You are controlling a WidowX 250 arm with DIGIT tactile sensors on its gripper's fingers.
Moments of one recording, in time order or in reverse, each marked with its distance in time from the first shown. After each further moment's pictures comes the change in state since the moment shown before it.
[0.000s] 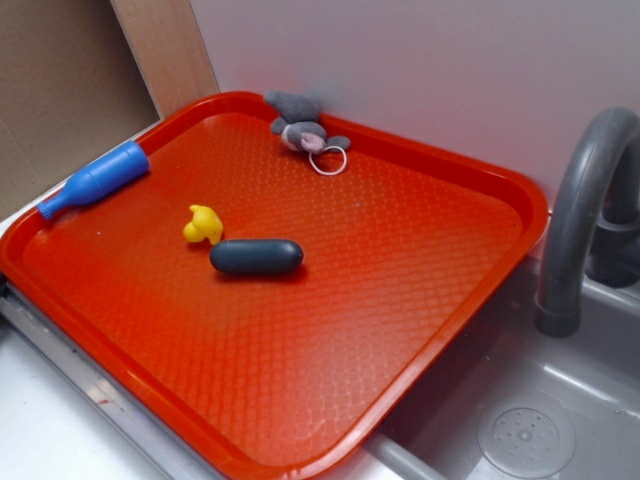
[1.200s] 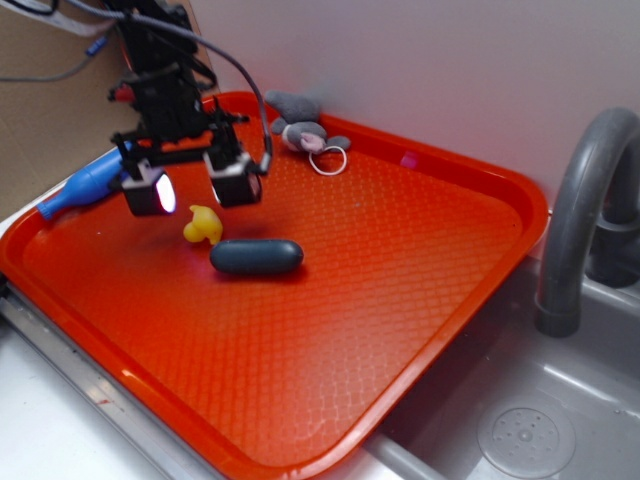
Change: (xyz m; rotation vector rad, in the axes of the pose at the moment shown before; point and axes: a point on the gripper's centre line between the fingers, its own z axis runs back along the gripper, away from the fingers) arm 0.013 -0.093 -0.204 0.090 0.284 0.141
